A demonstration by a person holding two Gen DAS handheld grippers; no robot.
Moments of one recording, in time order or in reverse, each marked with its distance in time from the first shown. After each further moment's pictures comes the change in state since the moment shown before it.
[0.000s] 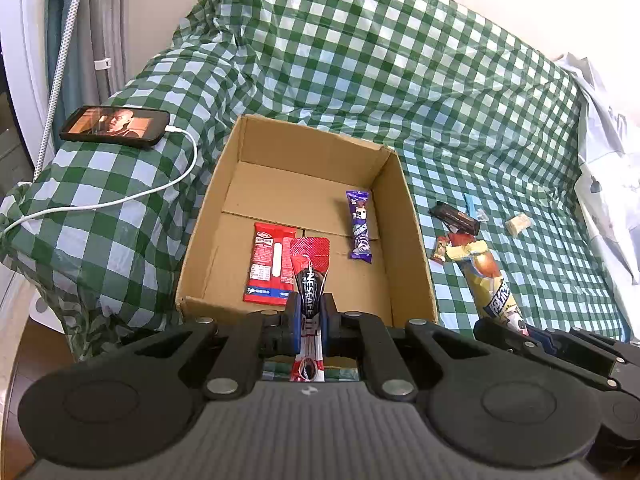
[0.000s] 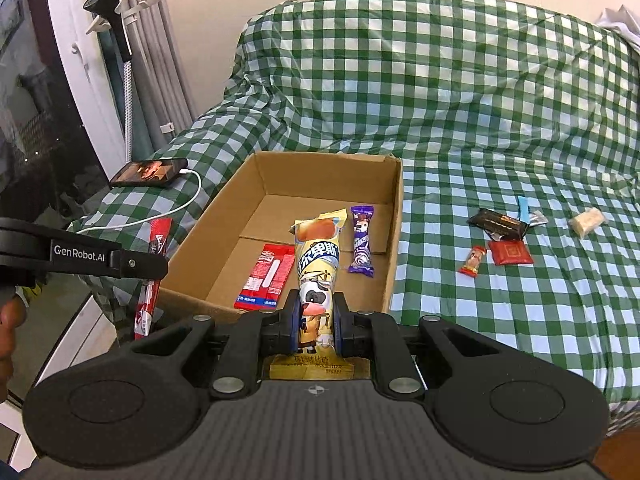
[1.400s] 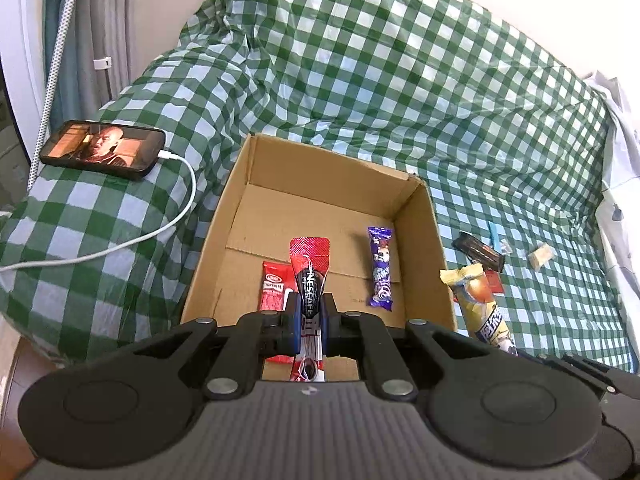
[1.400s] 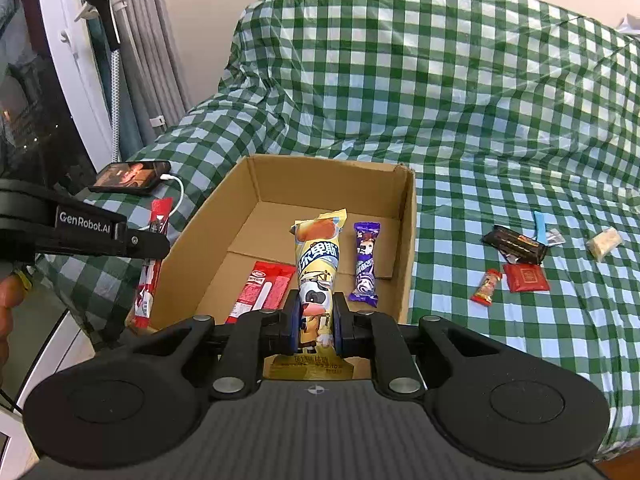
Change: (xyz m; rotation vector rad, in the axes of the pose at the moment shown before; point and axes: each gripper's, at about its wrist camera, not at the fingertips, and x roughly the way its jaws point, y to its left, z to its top) left arm 0.068 0.013 0.065 -0.042 0.015 0.024; right arm 0.069 -0.013 0.040 -0.027 0.036 0.002
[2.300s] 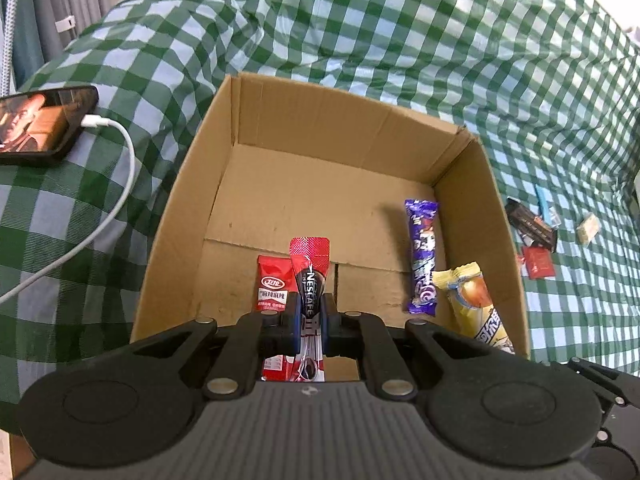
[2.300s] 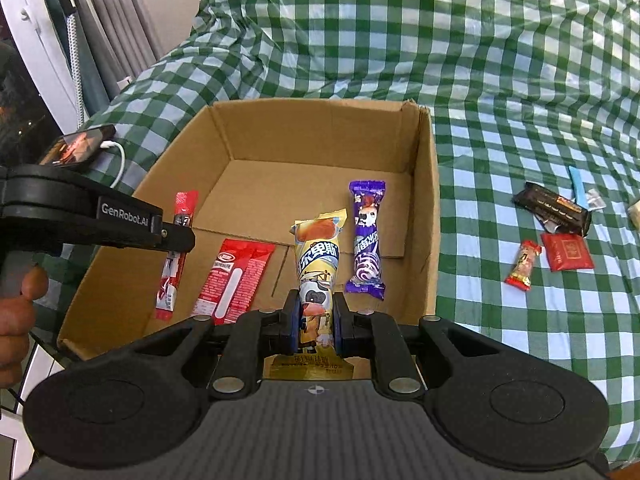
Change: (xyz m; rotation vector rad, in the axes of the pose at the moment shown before) left arm 0.134 -0.003 0.028 0.037 0.175 0.049; right arm 0.116 -0.022 0.007 0.051 0.156 0.012
